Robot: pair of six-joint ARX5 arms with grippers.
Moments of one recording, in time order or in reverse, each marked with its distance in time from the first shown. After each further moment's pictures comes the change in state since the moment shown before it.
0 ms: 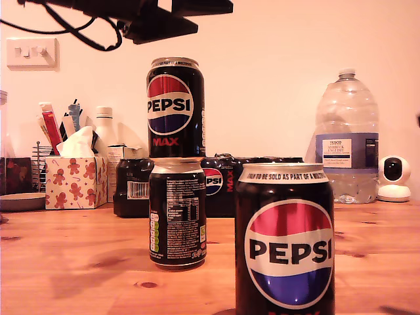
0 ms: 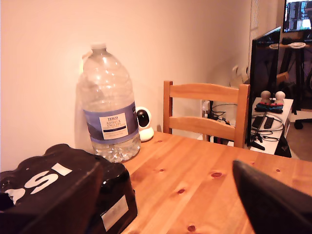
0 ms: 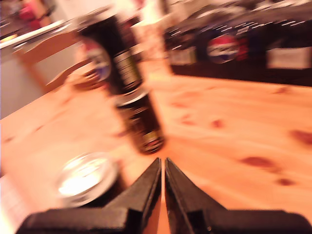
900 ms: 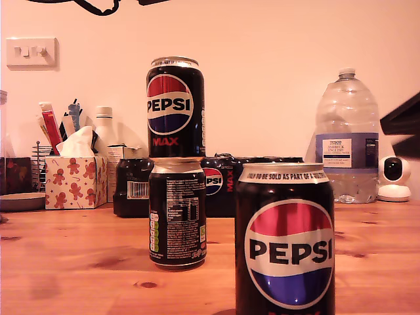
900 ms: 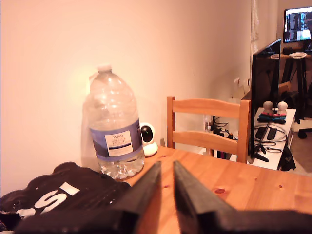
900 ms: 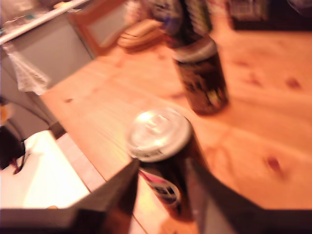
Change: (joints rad) left arm 0.002 -0.056 0.050 -0.060 -0.002 0.000; right arm 0.377 0.000 -0.004 -0.070 0.215 0.184
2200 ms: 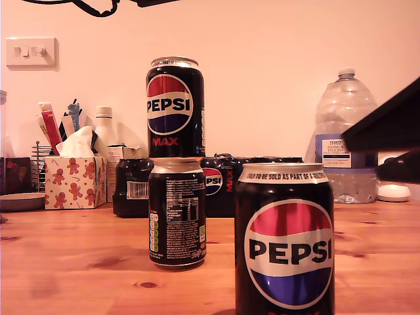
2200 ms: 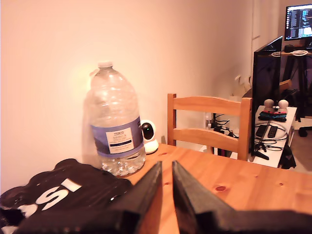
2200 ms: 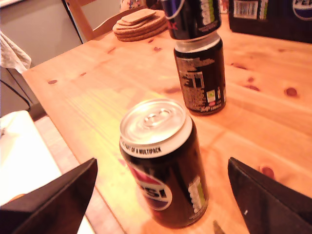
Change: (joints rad) left arm 0.029 0.000 0.000 -0.013 0.000 0.003; right arm 0.166 0.169 -0.056 0.209 0.174 -0.155
